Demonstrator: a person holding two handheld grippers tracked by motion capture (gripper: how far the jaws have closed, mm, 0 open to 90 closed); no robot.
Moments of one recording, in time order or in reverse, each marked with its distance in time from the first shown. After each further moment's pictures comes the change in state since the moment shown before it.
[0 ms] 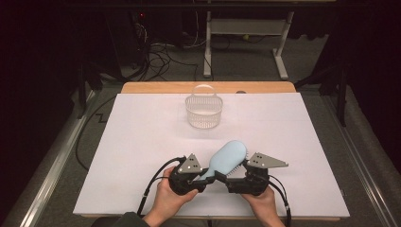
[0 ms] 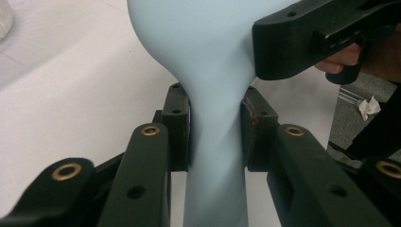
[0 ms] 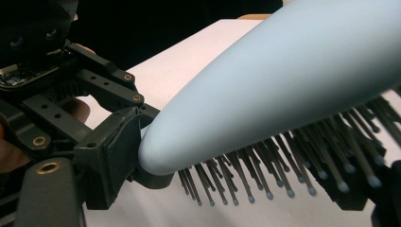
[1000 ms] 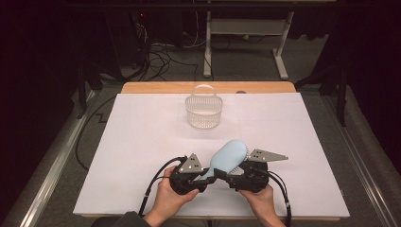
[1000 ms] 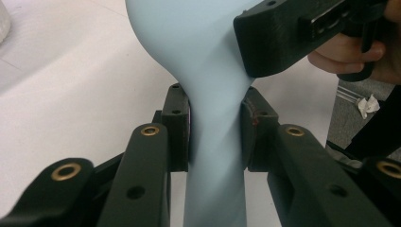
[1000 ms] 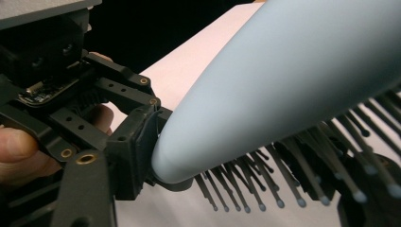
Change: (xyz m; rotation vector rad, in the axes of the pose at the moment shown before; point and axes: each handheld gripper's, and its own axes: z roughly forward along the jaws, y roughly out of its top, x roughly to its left) left arm 0.000 0.002 0.000 0.002 -0.004 0.005; right arm -0.005 0.009 0.000 0.054 0.089 0.103
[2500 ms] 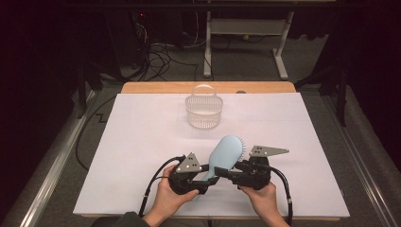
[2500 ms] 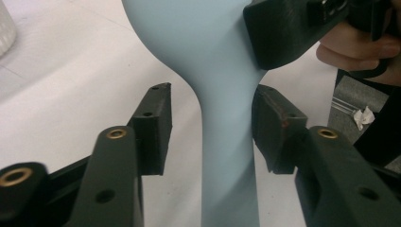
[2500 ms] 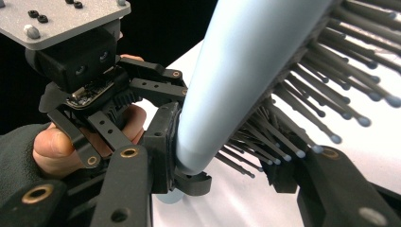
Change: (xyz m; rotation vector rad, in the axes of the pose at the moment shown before) left arm 0.001 -0.001 -0.002 -0.048 -0.005 -0.009; right arm 0.000 0.014 -0.006 0.052 0.105 0.044
